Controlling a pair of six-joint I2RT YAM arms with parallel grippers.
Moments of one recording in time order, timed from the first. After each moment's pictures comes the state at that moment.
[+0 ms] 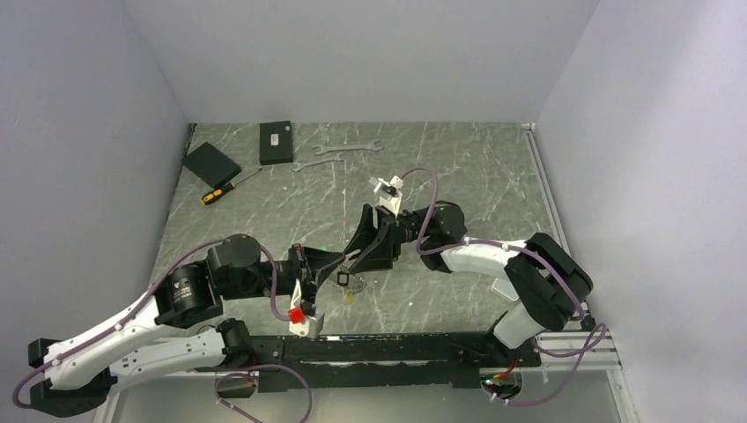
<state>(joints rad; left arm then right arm) -1.11 0.65 0.91 -0.51 0.26 1.14 0.76 1.55 0.71 1.49 -1.18 1.13</state>
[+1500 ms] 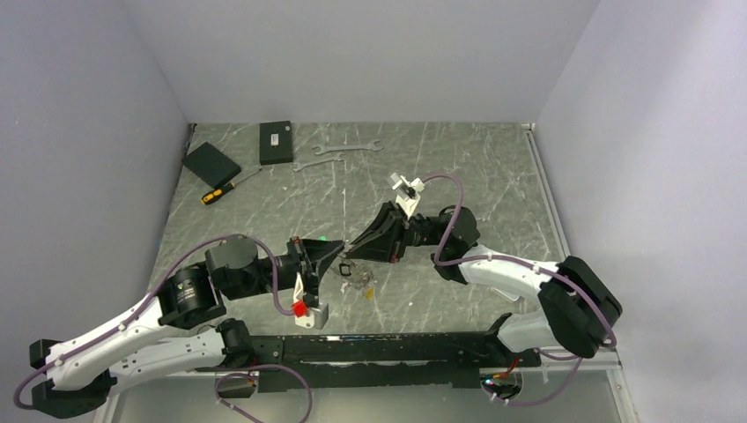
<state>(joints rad) -1.10 0.64 0.87 -0.40 0.19 1.13 0.77 1.36 0.63 1.28 -0.95 0.90</state>
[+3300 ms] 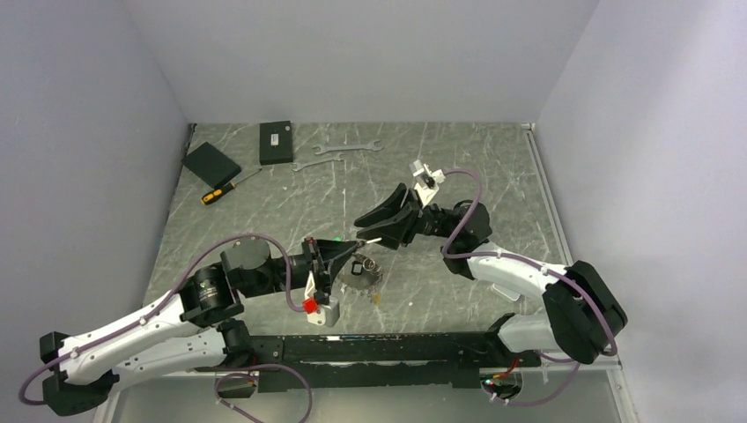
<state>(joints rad) -1.10 0.68 0.78 -0.20 0.22 1.08 0.66 1.31 0.61 1.24 -0.87 0.80</state>
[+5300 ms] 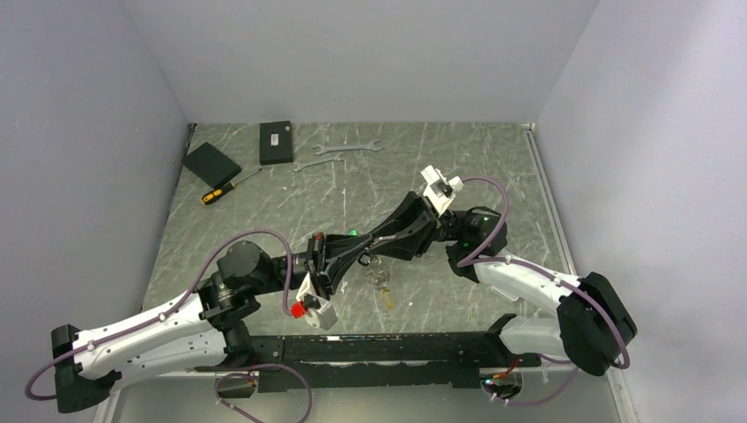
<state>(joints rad) -1.10 0.72 0.66 0.30 0.34 1.02 0.69 1.23 0.62 1.42 -1.00 0.96</state>
